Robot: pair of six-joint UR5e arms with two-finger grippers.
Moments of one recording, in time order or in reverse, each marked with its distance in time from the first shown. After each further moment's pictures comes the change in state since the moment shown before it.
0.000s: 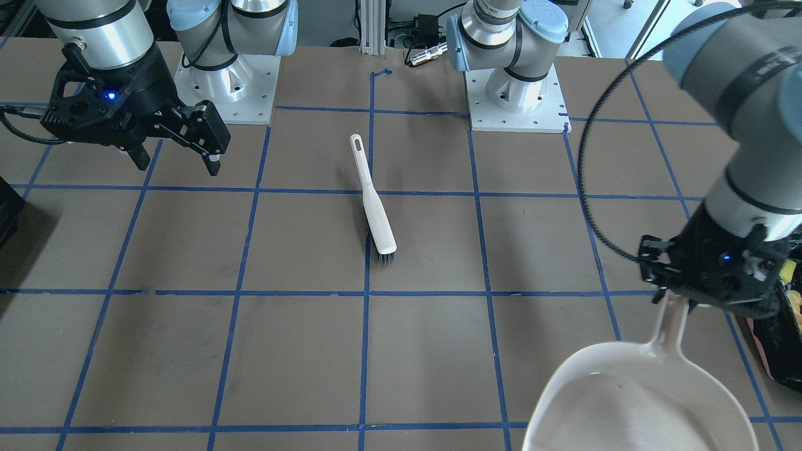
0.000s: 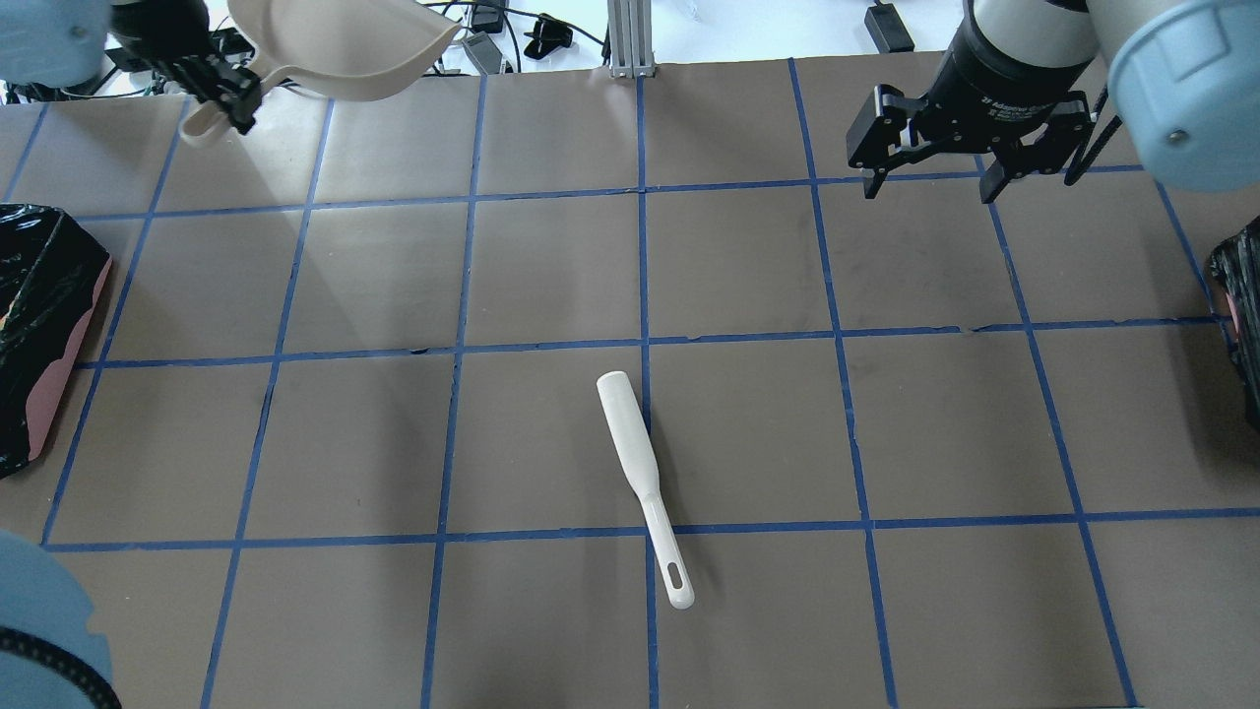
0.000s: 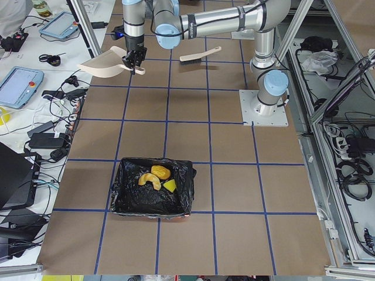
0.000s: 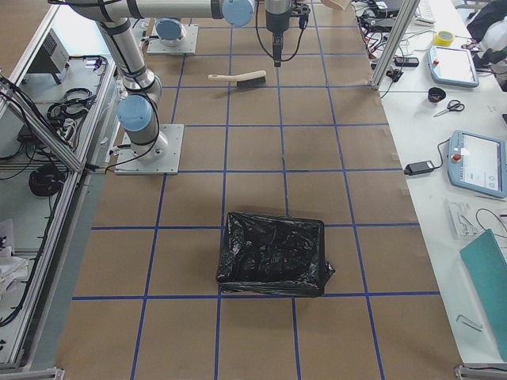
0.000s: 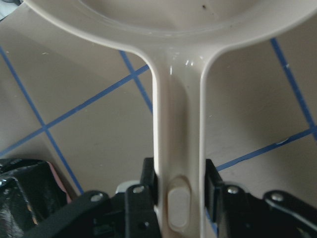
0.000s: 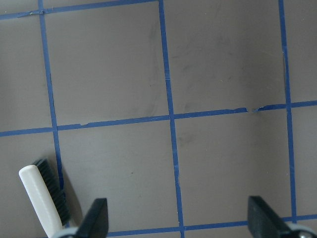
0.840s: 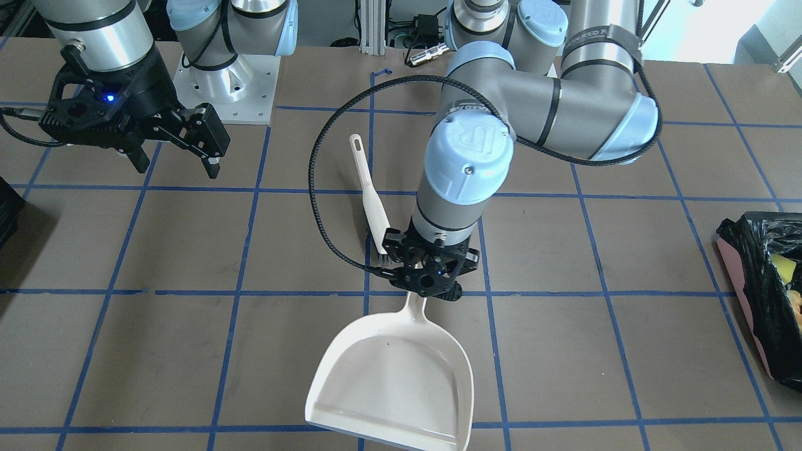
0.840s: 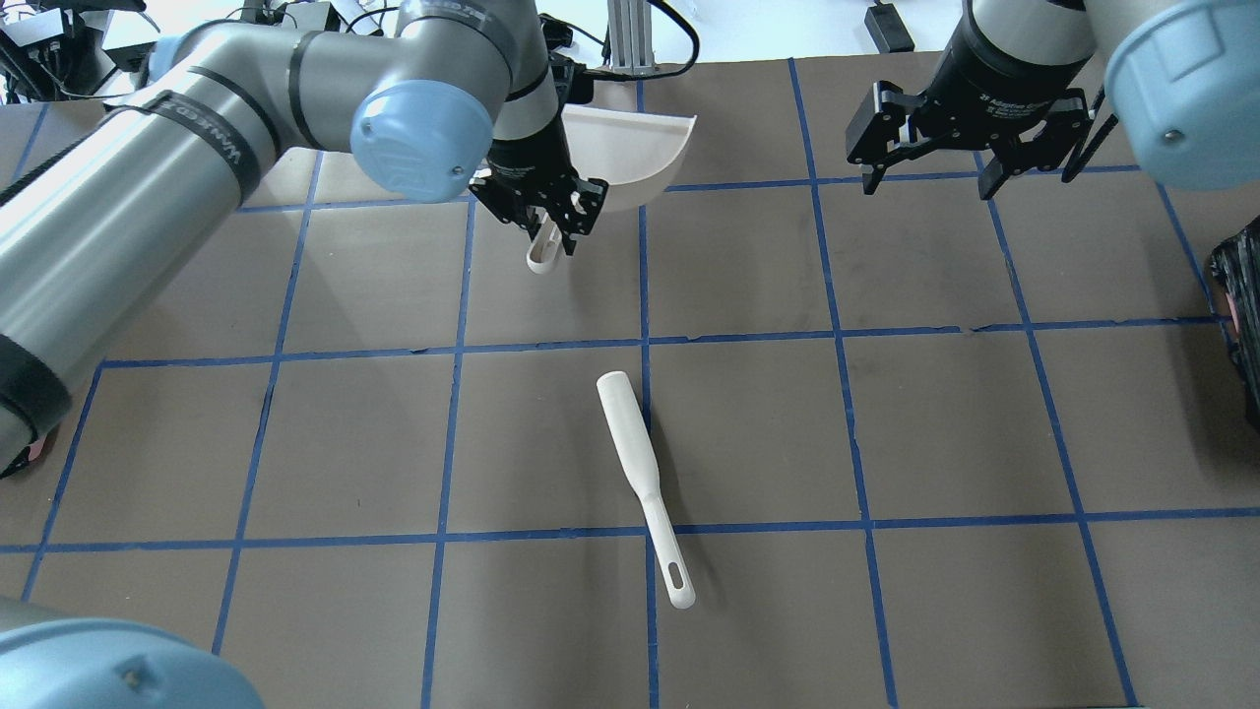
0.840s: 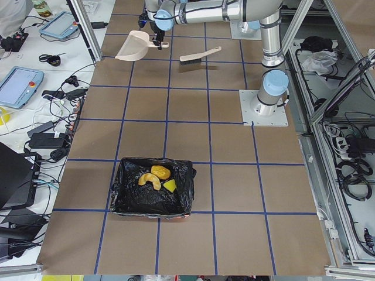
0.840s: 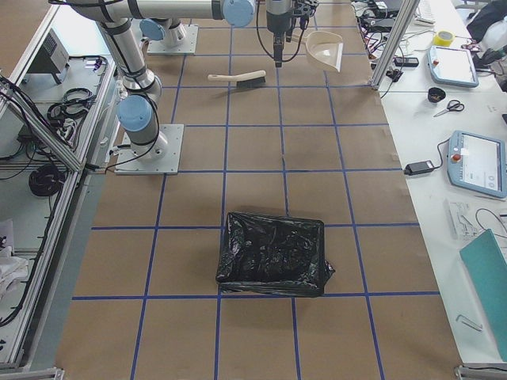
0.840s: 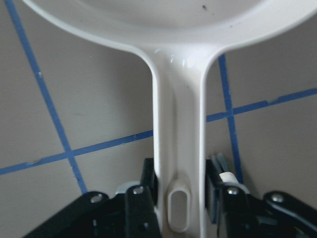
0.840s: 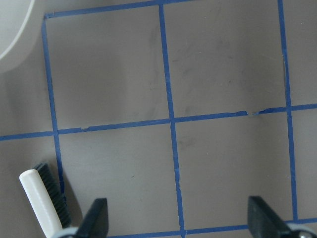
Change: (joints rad) left arm -0.377 -0.099 -0.080 -0.045 -0.170 -0.561; right arm 0.000 0.003 -0.001 -0.013 0.001 0.003
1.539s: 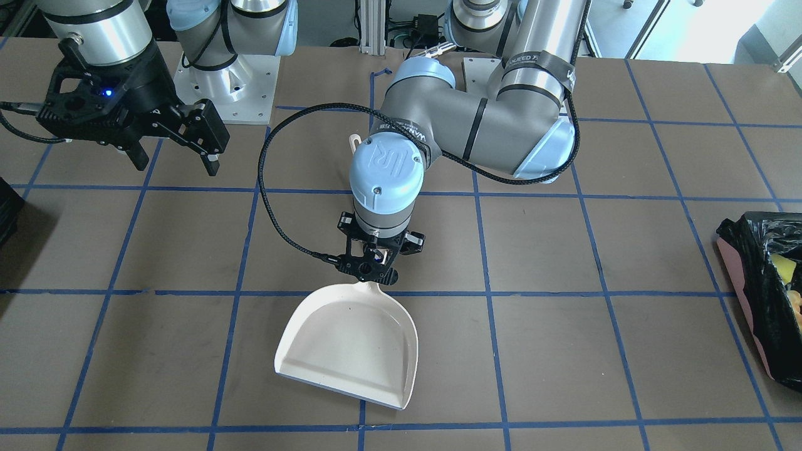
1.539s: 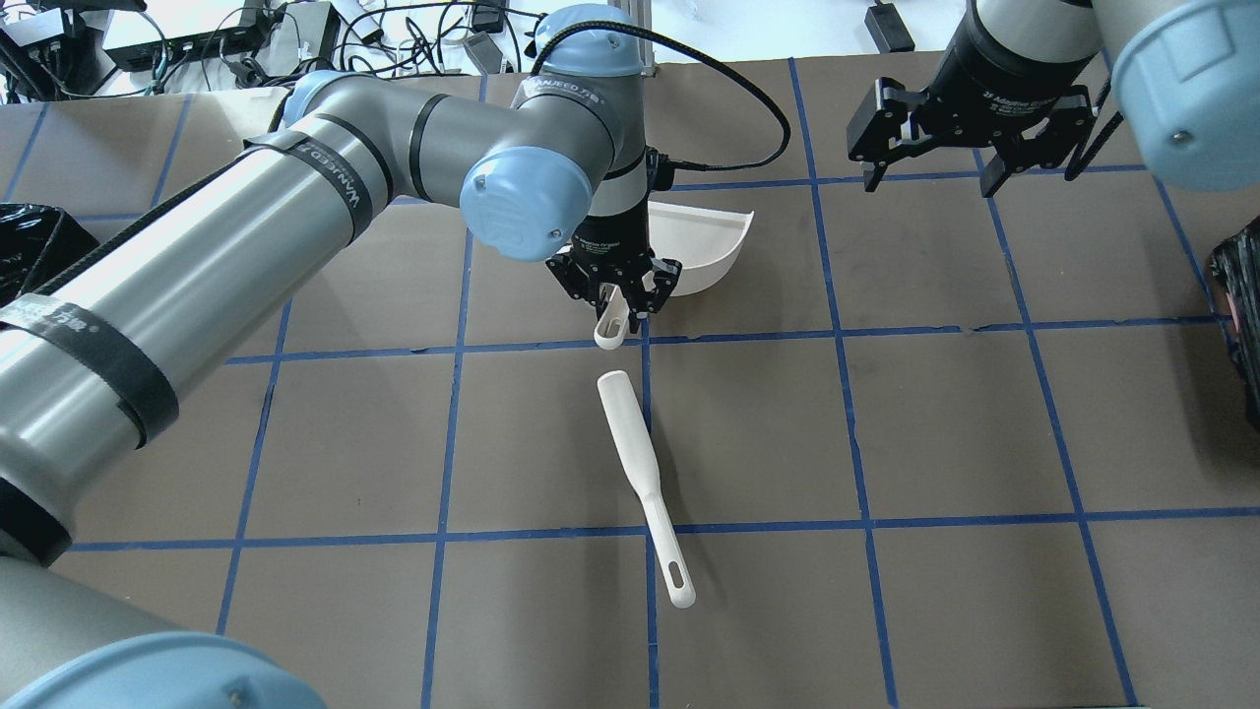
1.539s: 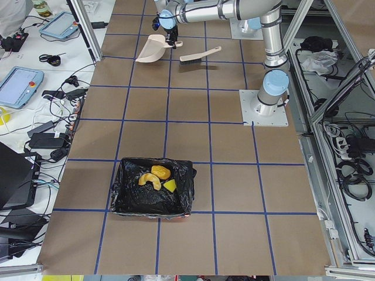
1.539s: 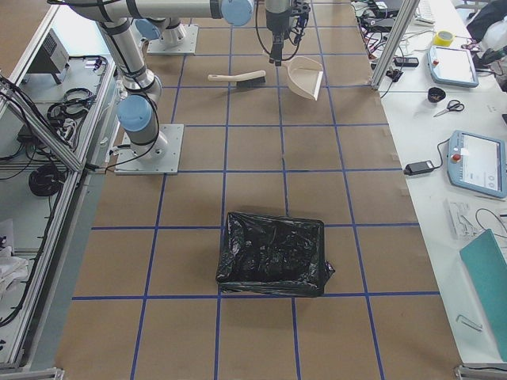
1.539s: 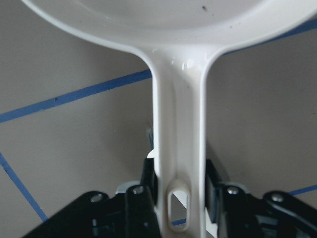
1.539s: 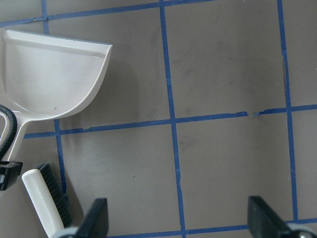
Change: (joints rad) left arm -0.087 -0.050 -0.037 -0.041 -0.018 -0.069; right arm 0.000 -0.010 0.000 0.000 0.003 0.000
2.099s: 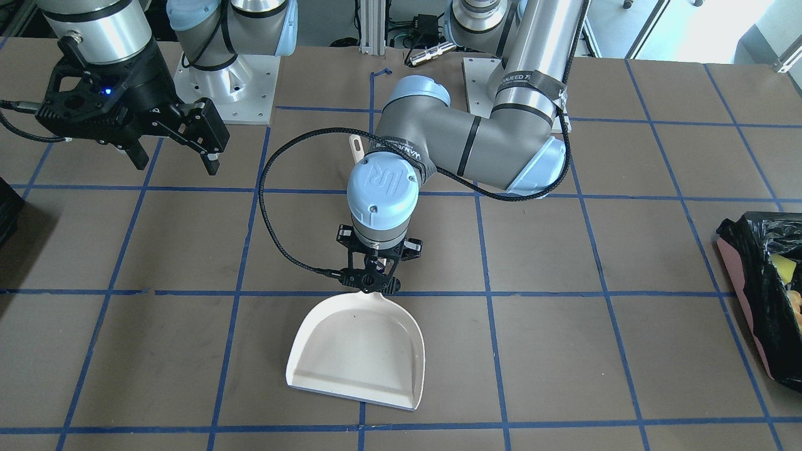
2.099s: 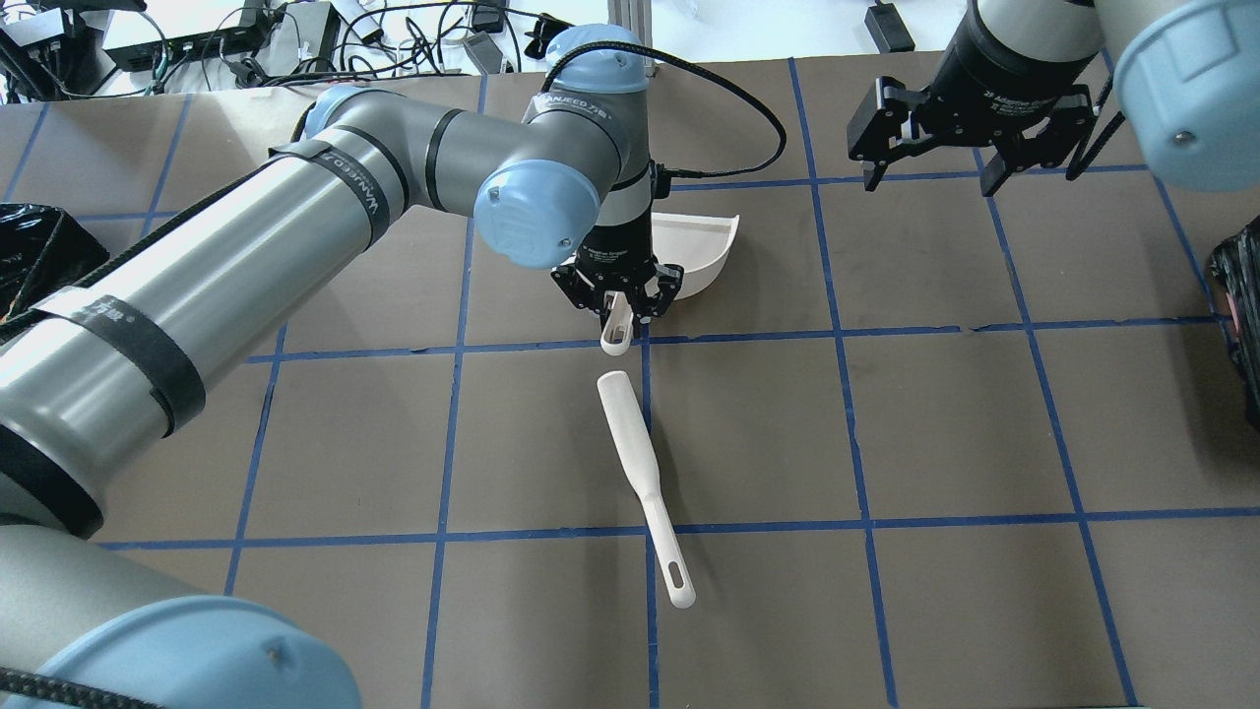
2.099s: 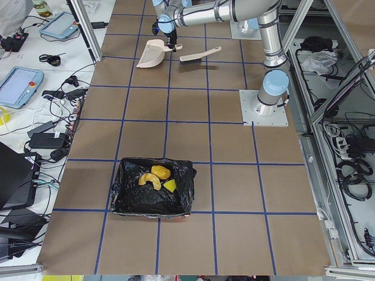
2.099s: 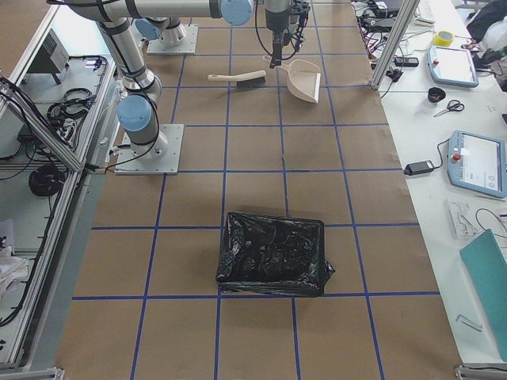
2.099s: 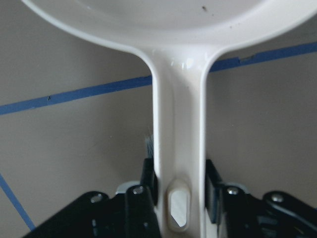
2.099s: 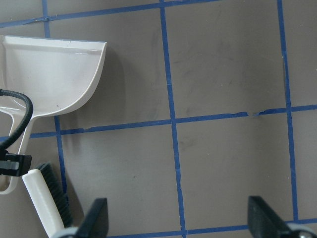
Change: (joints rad) left arm -0.001 -0.030 -0.002 0.026 0.001 -0.089; right arm 0.000 -0.001 0.000 0.000 0.000 0.000
